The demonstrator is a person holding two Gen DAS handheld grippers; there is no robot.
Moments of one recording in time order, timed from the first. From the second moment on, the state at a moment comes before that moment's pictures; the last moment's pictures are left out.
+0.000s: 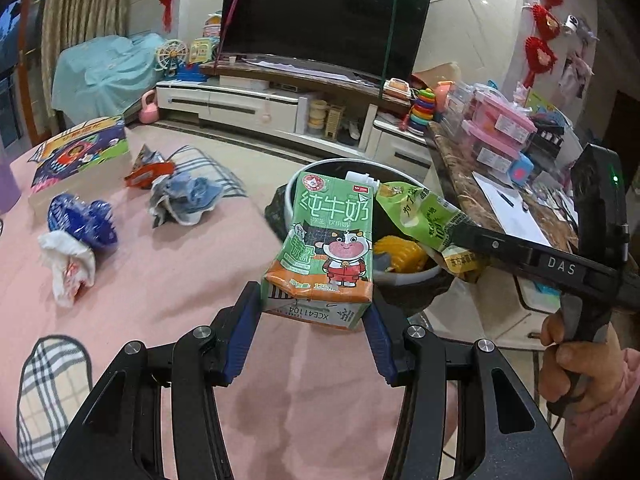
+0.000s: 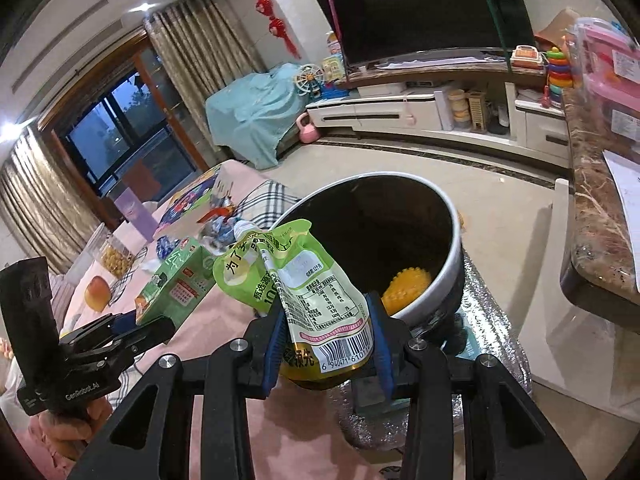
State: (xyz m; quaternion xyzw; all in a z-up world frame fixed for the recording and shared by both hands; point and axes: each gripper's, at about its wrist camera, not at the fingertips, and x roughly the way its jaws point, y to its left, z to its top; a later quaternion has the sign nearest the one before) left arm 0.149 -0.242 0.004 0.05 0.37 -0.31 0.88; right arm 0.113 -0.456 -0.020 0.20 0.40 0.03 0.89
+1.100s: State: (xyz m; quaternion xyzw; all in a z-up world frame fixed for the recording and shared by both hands) left arm 0.195 -0.301 -0.011 0.08 0.40 -0.31 0.86; right arm 0.154 -0.495 -0.037 0.19 0.42 -0.02 0.89
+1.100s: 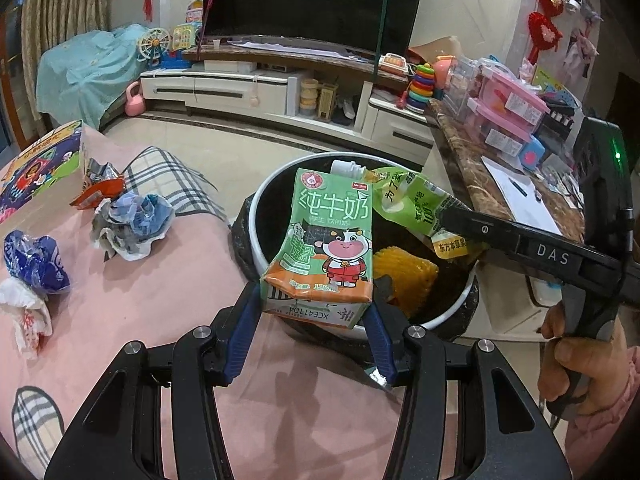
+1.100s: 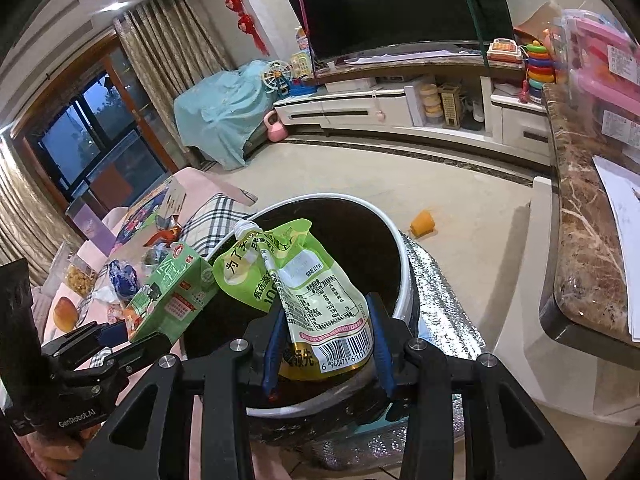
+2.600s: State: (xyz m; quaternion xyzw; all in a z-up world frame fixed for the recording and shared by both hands) left arm 0.175 -0.187 -0.029 0.00 0.42 -0.21 0.88; right arm 0.137 -0.439 -0.020 0.23 0.38 0.04 0.89
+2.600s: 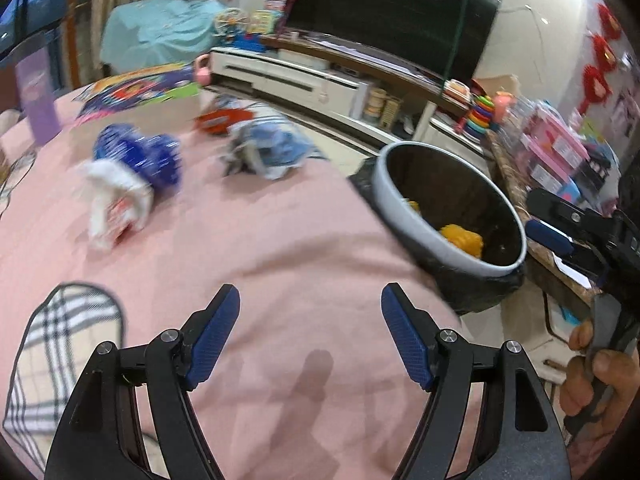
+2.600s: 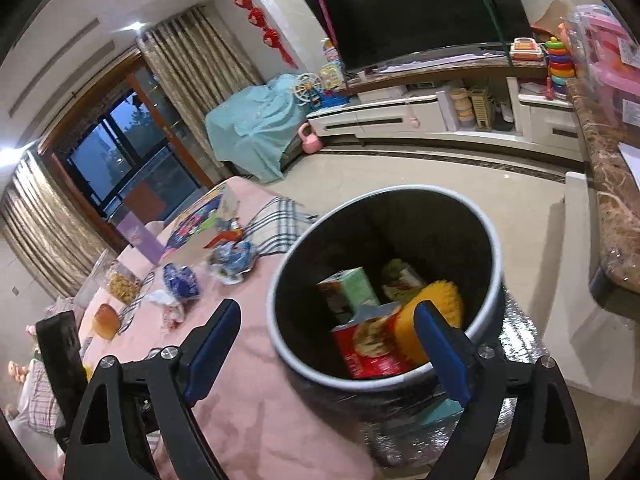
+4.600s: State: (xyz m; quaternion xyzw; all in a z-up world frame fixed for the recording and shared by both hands) left arm 0.269 -0.059 -0.053 -0.10 0.43 -0.10 0.89; right arm 0.307 -0.271 -0.081 0.06 0.47 0.06 0.88
